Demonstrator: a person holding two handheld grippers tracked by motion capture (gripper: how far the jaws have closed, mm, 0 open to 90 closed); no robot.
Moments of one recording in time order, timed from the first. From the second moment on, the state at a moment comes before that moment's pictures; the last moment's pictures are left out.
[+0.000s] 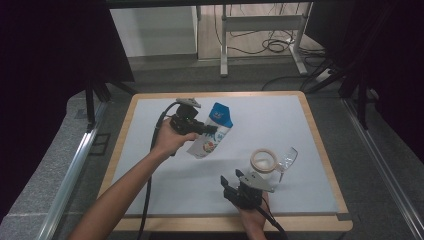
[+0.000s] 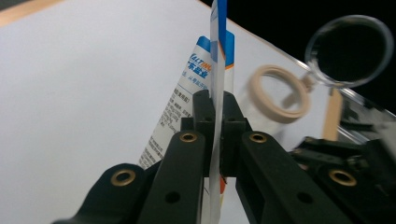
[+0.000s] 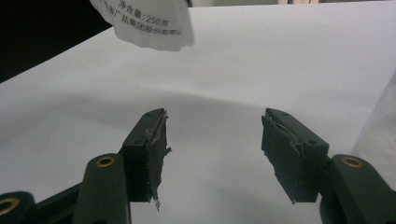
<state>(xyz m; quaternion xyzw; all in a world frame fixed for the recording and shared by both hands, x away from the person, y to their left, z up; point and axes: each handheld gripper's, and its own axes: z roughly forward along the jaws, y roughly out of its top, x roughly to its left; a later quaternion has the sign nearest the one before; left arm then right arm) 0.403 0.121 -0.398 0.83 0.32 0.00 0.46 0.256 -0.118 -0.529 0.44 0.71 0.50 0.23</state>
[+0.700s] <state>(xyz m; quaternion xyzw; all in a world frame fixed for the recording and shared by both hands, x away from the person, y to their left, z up) 0.433 0.209 -0.446 0.75 0.43 0.08 0.50 0.257 -0.123 -0.530 0.44 0.71 0.50 0.23</state>
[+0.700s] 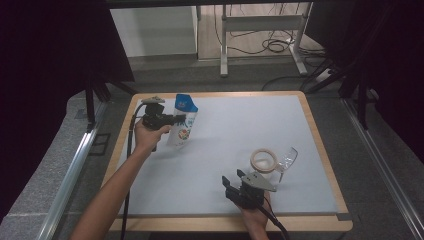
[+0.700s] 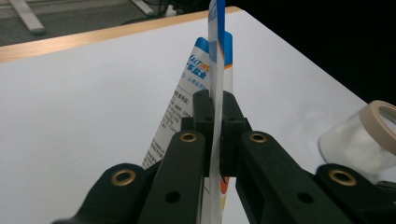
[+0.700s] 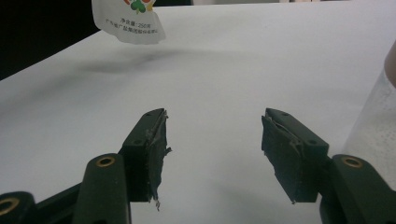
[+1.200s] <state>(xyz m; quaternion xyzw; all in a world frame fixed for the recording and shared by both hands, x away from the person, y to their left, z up) 0.441 0.244 -0.477 0.69 0.48 0.14 0.53 0.259 -0.125 -0.531 0.44 0.71 0.49 0.23</state>
